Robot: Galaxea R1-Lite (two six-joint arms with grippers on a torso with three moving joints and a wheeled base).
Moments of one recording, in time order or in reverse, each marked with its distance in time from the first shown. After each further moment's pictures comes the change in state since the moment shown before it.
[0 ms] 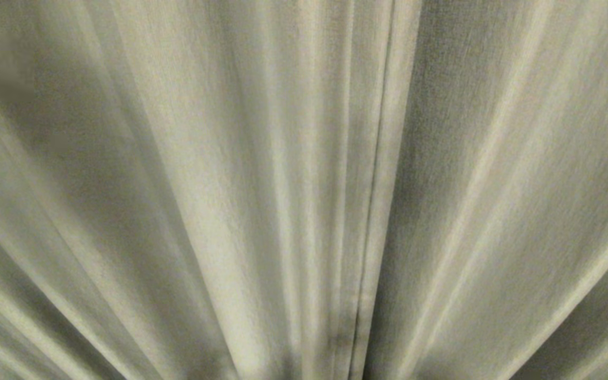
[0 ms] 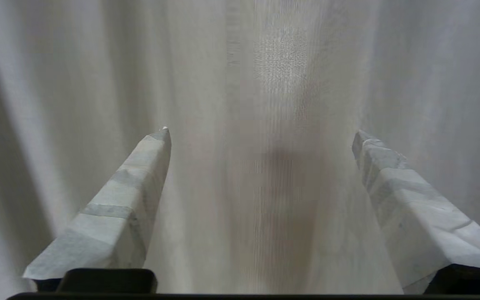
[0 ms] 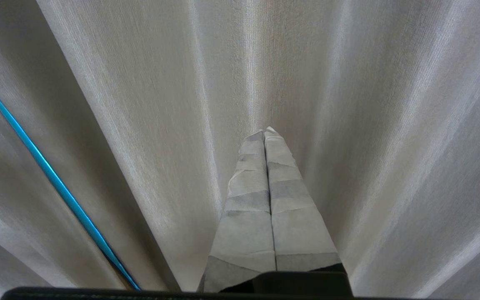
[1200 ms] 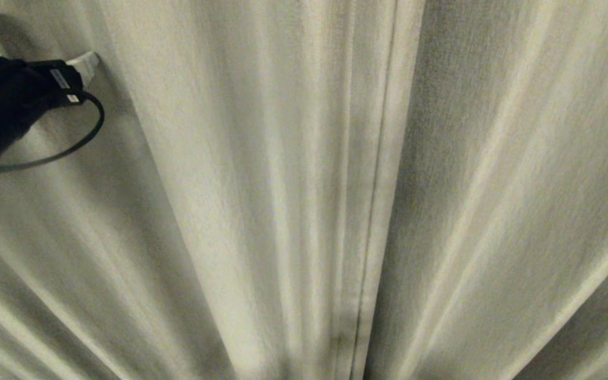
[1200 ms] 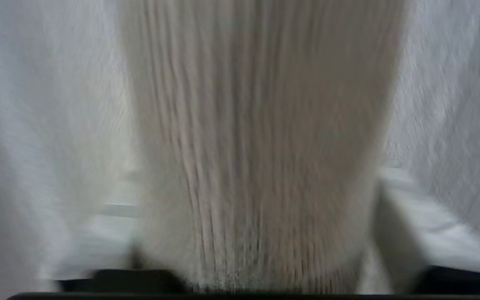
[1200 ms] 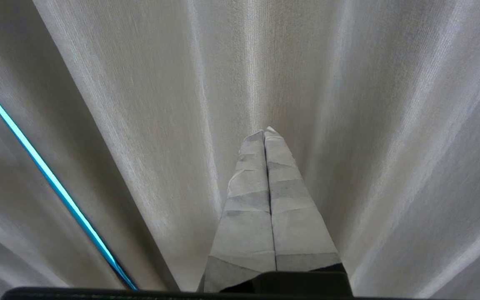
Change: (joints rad) left arm 0.003 0.473 -0.140 -0.274 -0.080 -0.071; right arm 0.000 0.000 0.000 -0.001 0.000 0.000
